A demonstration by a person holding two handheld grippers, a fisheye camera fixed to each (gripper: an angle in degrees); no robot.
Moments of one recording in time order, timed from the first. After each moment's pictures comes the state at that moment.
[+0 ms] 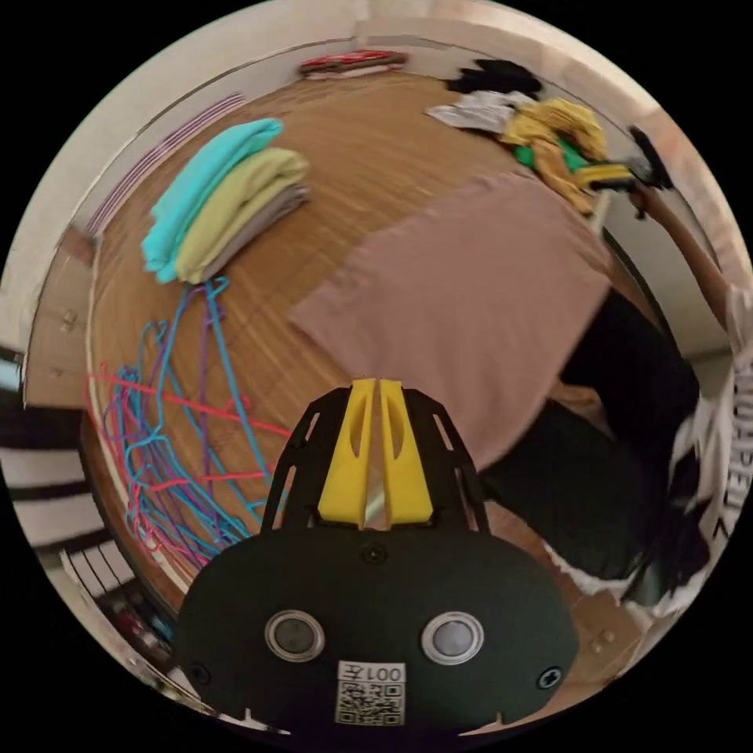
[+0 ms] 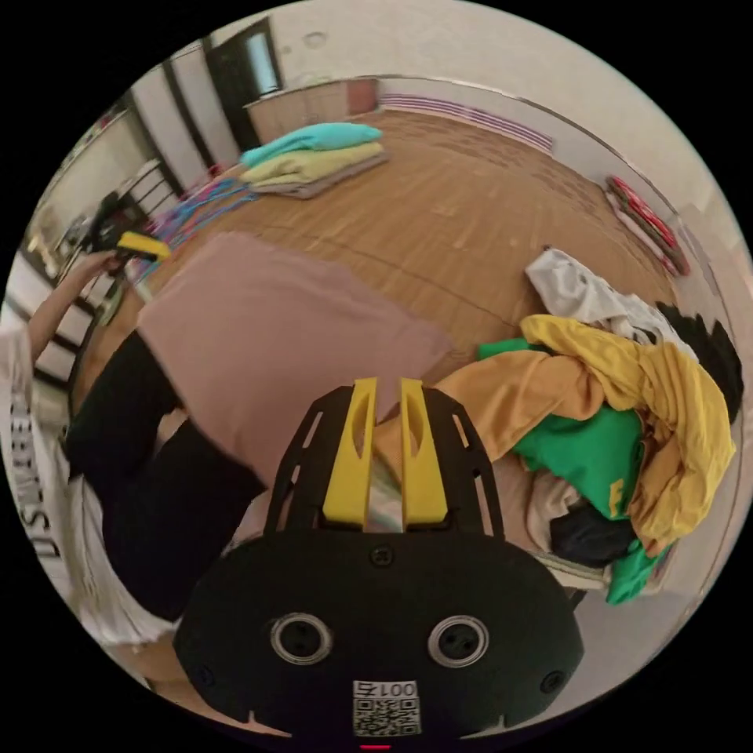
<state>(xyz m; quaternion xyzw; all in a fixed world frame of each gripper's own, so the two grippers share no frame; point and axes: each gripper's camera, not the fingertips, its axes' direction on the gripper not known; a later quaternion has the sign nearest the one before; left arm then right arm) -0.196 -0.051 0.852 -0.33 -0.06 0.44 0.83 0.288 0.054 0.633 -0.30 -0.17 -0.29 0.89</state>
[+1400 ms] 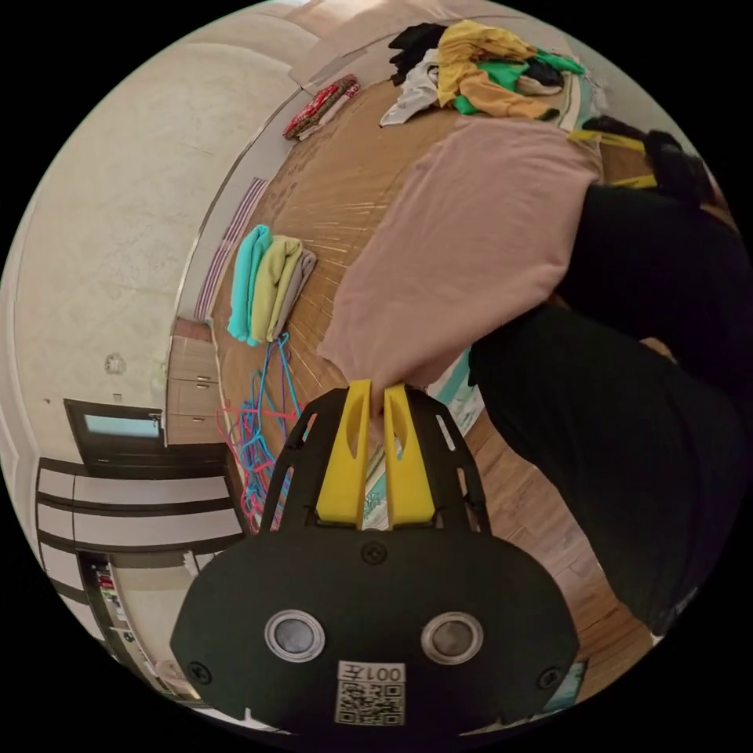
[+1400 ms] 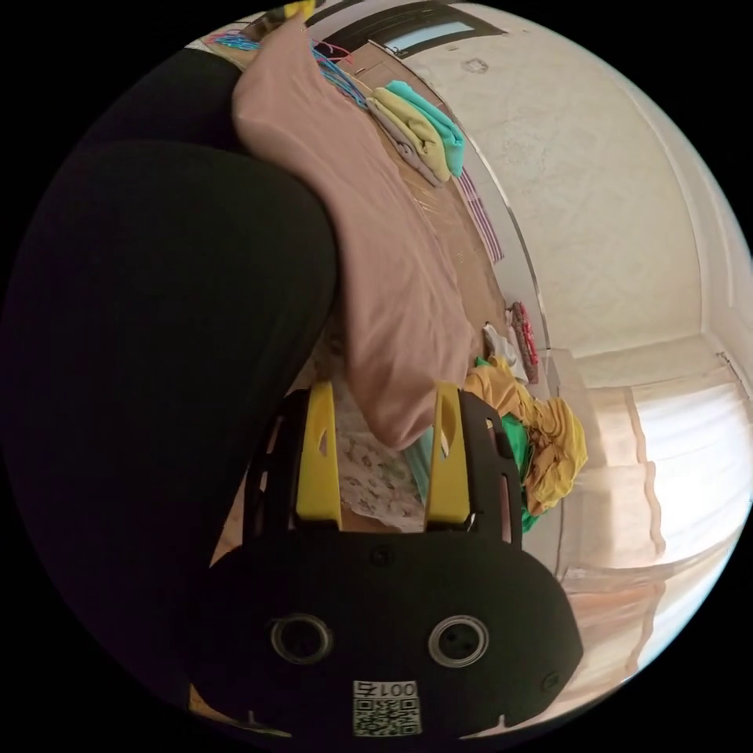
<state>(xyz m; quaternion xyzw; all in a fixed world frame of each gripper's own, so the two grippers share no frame) -0.121 0.150 0.829 -0.18 -0.29 0.55 0.76 0.066 0.283 0.597 -0.13 0.18 -0.52 0.83</state>
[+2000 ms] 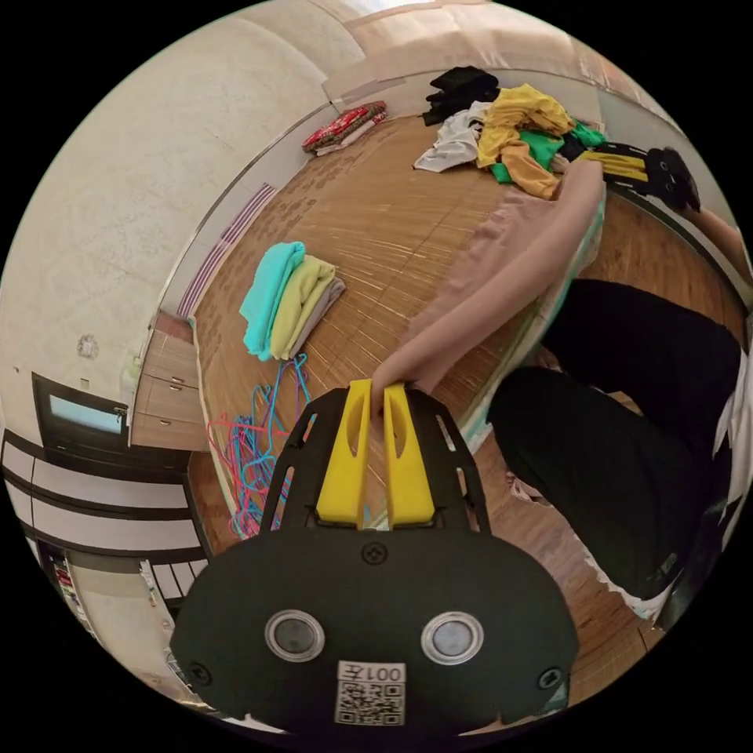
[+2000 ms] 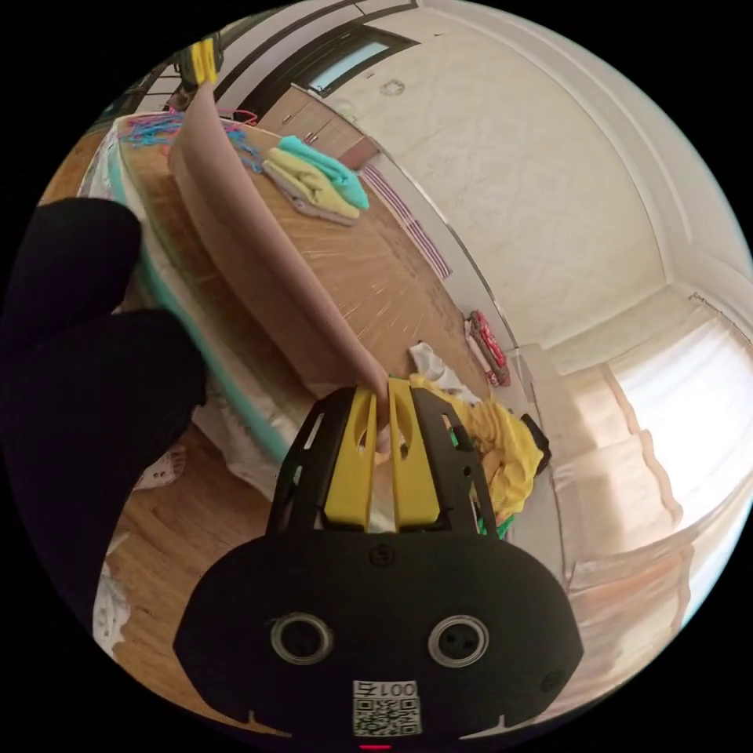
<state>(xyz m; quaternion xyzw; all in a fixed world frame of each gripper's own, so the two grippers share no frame) -0.118 0.041 0.790 -0.16 -0.22 0.52 0.81 0.124 0.134 0.559 -0.04 0.15 -0.45 0.88</state>
